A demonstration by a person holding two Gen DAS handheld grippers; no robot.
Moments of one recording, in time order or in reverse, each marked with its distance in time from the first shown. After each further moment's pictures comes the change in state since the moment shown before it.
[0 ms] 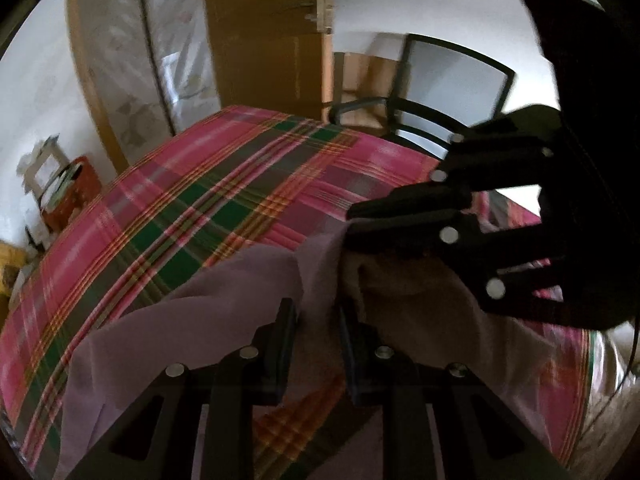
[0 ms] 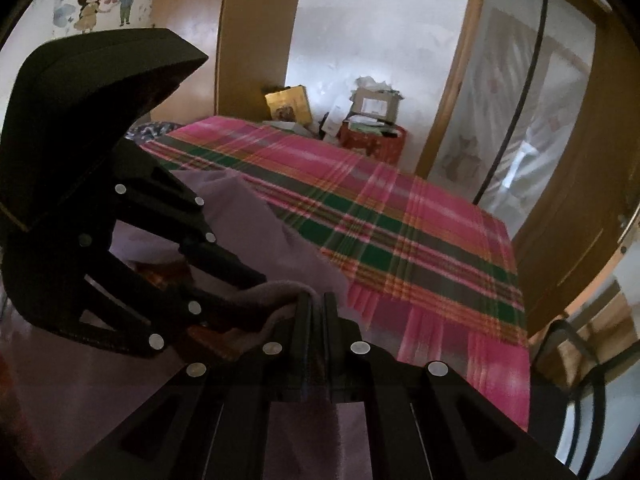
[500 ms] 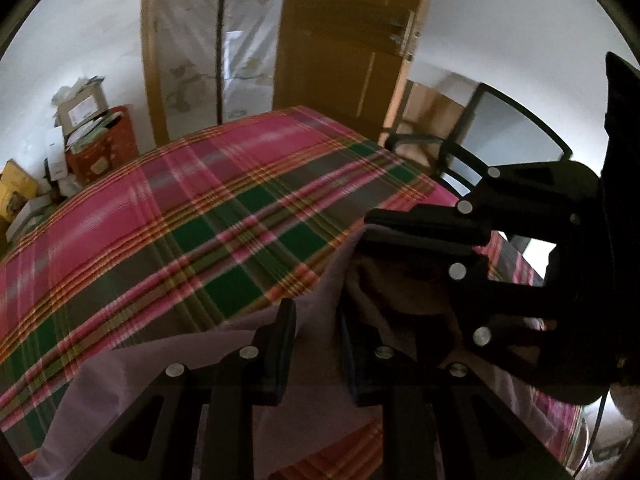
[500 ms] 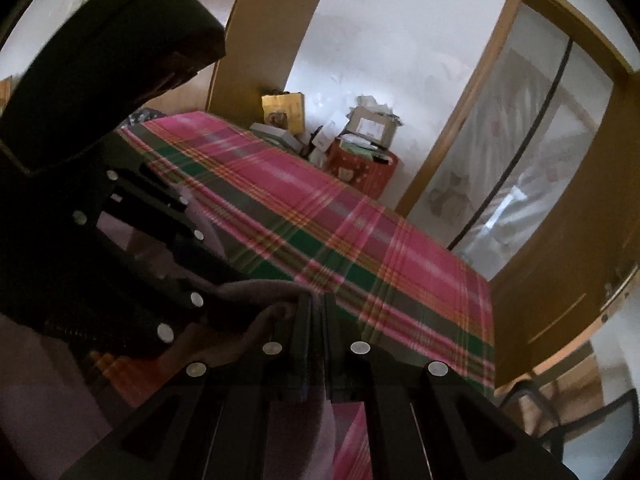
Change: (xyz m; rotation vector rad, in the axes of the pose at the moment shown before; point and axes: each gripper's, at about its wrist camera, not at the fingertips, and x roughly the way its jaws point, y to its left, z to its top) left arm 0.014 0.069 0.025 -0.251 -0.047 0.042; right arm 0.058 -0.017 0.049 -0.159 -0.052 -0.094
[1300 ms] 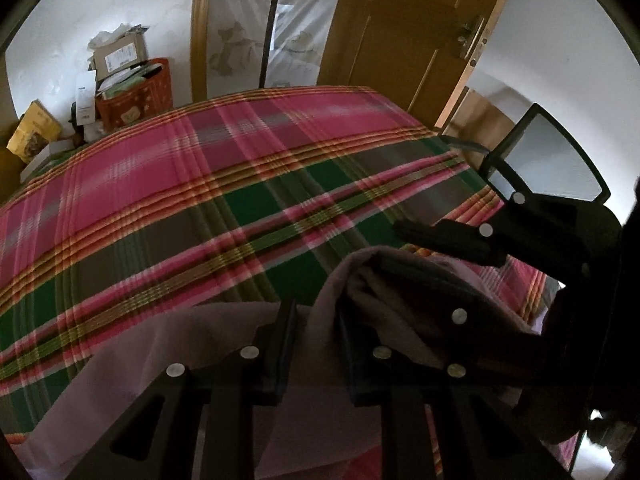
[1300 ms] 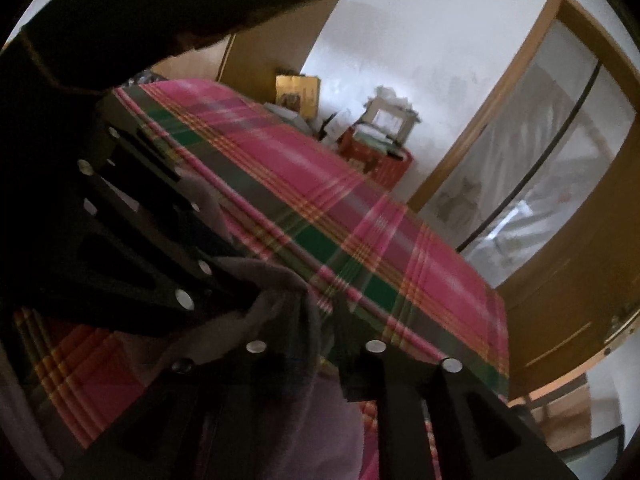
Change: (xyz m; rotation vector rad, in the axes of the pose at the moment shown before) left arm 0.033 0.052 -0.005 -0.161 0.077 0.046; right arm 0.067 0.015 0.003 -0.081 0.075 0.017
